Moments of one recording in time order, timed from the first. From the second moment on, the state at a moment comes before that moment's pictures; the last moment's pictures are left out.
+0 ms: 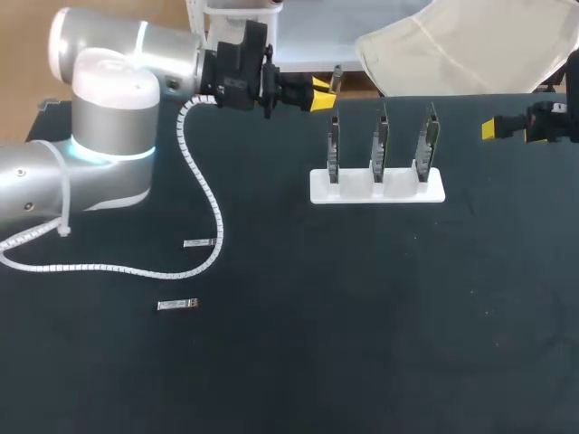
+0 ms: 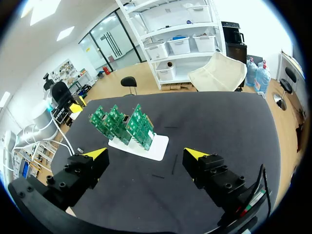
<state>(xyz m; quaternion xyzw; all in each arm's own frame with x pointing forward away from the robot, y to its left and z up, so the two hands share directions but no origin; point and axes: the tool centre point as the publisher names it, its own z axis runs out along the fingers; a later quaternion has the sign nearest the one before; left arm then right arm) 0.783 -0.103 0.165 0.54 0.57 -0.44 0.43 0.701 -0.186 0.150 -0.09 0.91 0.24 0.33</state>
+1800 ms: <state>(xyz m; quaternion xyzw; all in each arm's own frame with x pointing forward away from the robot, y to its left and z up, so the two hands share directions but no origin) 0.778 -0.109 0.156 0.54 0.56 -0.46 0.43 0.701 -0.186 0.150 -0.09 0.91 0.24 0.33</state>
